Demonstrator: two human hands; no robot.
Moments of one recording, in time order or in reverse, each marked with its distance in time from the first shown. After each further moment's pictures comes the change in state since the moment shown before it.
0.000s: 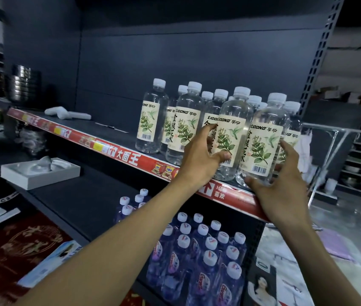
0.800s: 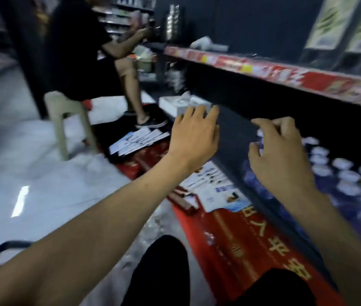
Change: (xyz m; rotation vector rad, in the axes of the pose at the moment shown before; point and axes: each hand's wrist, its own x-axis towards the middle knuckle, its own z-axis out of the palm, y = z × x) left_hand -0.183 -0.115 -0.239 1.451 0.196 -0.087; right_hand -0.165 -0.094 0.192 -0.044 -0.450 -0.567
